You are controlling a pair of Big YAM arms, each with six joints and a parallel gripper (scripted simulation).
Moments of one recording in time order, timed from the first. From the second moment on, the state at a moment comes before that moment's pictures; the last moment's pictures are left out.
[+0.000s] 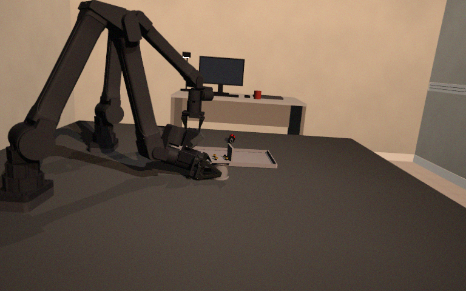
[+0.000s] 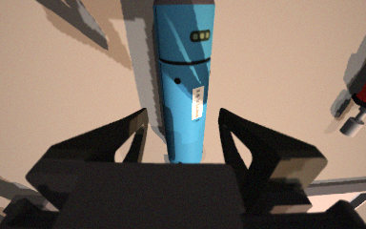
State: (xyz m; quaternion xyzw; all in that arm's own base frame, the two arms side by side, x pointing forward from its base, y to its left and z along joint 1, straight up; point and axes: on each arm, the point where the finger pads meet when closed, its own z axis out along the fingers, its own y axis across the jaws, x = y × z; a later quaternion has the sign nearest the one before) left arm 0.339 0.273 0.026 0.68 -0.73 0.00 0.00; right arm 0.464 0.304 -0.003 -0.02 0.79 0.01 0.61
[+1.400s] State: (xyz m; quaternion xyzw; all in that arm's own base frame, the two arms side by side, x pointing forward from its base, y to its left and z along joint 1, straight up) left arm 0.341 0.275 0.004 0.68 -0.73 0.00 0.00; right arm 0.464 0.304 -0.003 -0.02 0.79 0.01 0.61
